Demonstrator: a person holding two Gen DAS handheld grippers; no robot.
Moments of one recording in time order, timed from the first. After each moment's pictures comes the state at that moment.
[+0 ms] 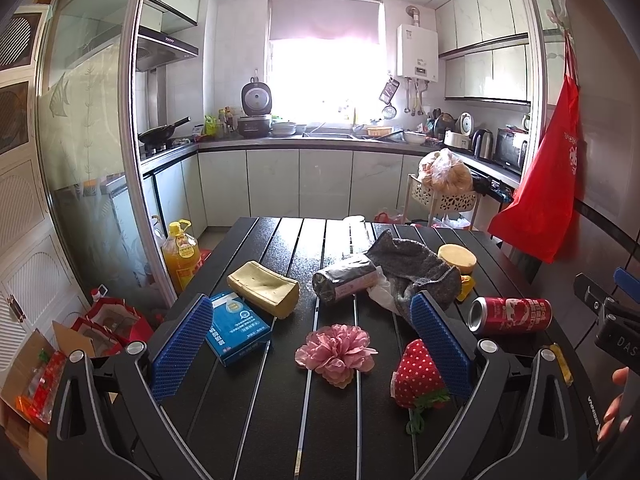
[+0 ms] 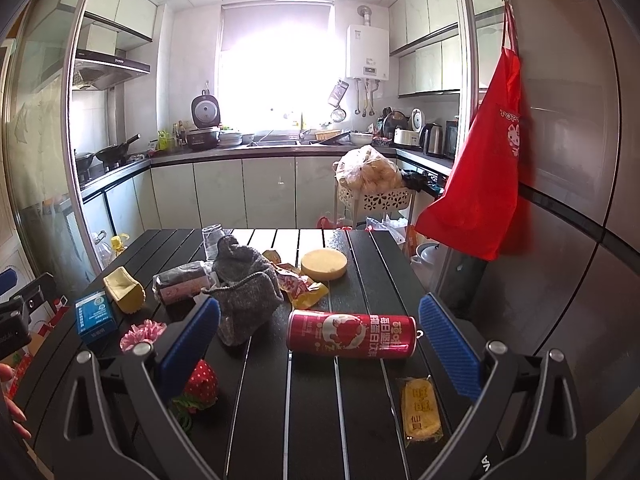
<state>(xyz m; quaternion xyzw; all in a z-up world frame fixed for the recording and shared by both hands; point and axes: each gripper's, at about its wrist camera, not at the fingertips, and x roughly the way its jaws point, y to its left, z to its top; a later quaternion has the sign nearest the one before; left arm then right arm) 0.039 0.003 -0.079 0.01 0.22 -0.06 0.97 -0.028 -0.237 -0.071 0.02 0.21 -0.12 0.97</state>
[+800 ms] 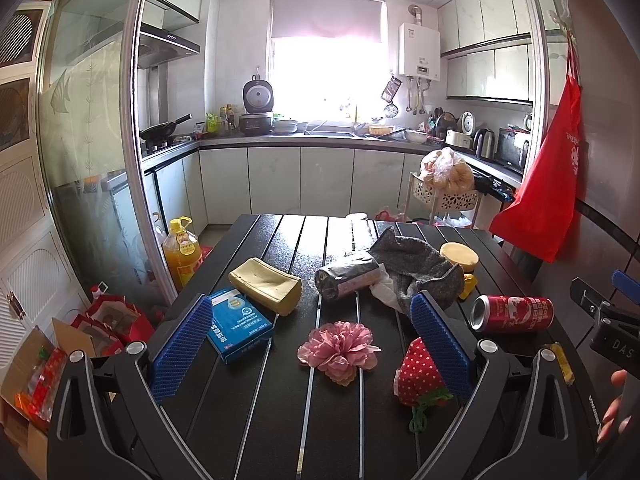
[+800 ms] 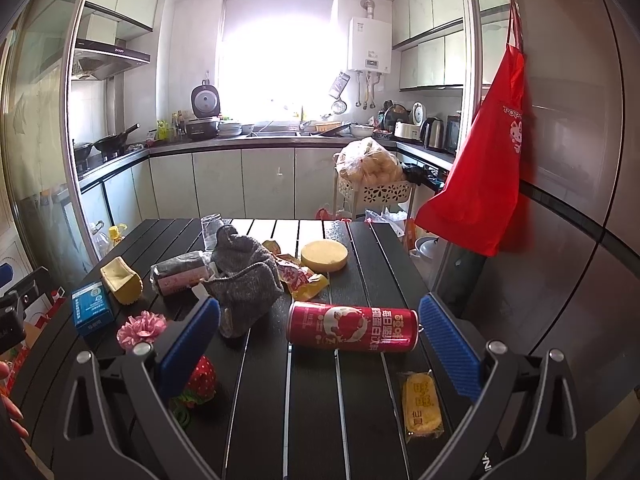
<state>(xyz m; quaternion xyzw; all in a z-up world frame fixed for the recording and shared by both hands) 0.039 0.006 -0.082 0.01 0.22 -0.06 0.97 -0.022 -0.234 -0.073 0.02 0.23 -0.12 0.97</state>
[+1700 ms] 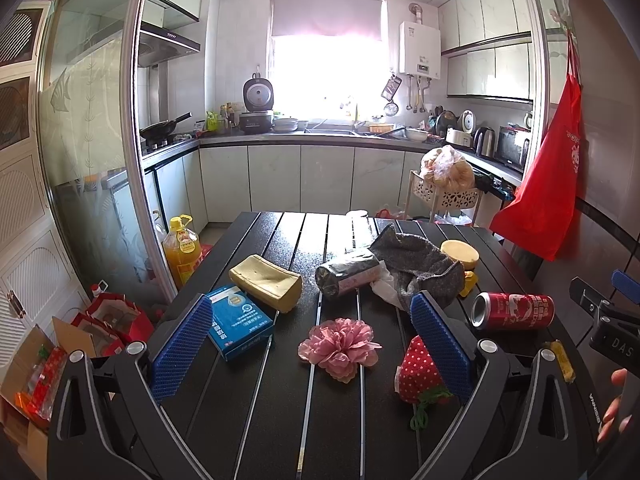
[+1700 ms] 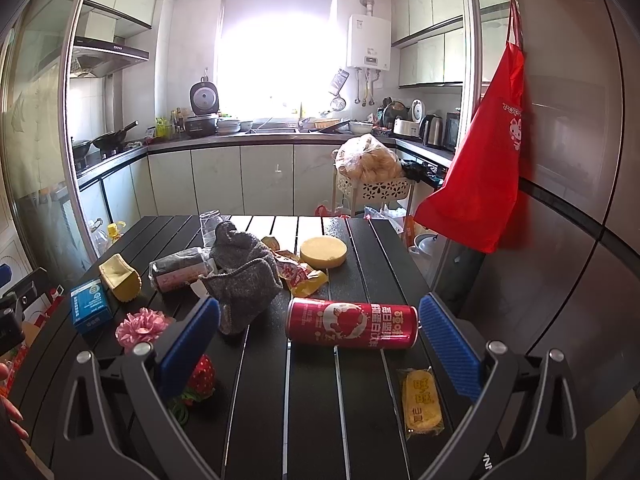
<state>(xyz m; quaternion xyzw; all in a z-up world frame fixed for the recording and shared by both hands) 0.038 0.003 -0.086 0.01 0.23 -0.06 0.97 -0.022 -0.235 -0.074 0.02 0.23 -0.12 0.97</state>
